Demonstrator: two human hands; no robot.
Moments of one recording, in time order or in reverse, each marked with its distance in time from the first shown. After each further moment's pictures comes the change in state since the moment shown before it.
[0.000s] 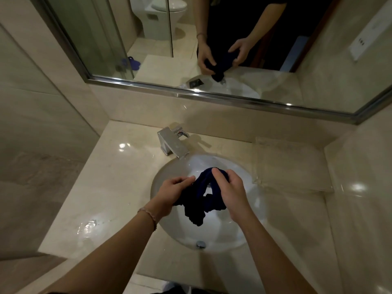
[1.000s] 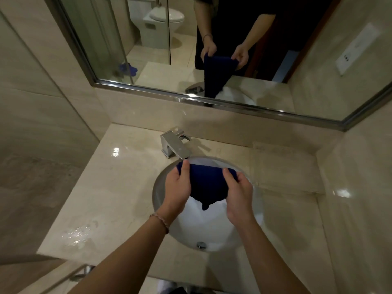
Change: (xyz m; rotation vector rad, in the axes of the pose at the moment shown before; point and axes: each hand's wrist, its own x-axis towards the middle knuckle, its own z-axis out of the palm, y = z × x) left_hand -0.041 0.028 0.024 -0.199 0.296 0.335; right_hand -0.022 -0.005 0.013 0.290 0.222 -0.051
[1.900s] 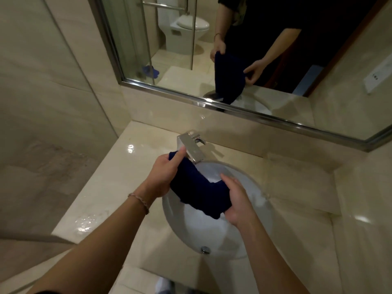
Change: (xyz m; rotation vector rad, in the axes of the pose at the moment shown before) left_hand 0.020 0.050 -0.066 -0.049 -0.089 -0.117; right_hand 0.011 0.002 0.019 0.087 -0.311 0.398
